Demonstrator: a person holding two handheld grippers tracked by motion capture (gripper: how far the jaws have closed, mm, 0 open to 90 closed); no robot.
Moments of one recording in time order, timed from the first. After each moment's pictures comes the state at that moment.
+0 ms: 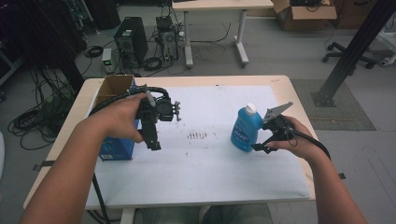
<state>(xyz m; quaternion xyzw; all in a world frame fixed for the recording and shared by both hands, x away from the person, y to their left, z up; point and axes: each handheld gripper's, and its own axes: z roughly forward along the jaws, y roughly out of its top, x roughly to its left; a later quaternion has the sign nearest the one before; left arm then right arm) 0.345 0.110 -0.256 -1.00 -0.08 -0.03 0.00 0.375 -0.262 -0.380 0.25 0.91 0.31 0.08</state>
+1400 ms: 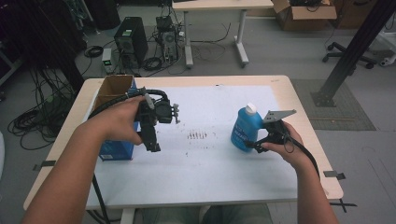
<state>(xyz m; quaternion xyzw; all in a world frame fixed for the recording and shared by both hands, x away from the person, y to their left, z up) 0.342 0.111 -0.260 -1.00 -0.08 -0.04 -0.01 0.376 -0.259 -0.409 0.28 0.85 0.43 0.10</state>
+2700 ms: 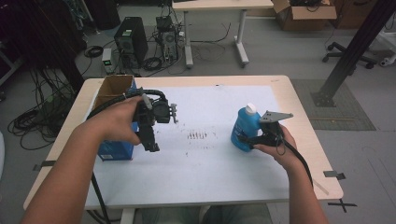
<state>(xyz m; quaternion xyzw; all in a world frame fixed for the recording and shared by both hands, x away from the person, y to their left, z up) 0.343 0.118 -0.262 -1.00 -0.08 -0.04 -0.01 0.375 -0.244 -0.418 0.32 0.82 0.46 0.15</state>
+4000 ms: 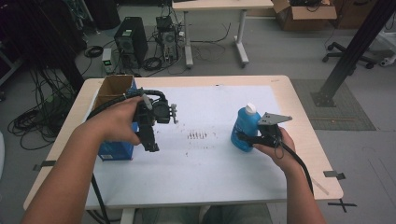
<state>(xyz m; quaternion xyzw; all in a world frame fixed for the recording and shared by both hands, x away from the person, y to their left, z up) 0.343 0.117 -0.263 -1.00 -0.08 -0.04 -0.01 0.371 -0.240 -0.421 0.29 0.81 0.47 0.17</state>
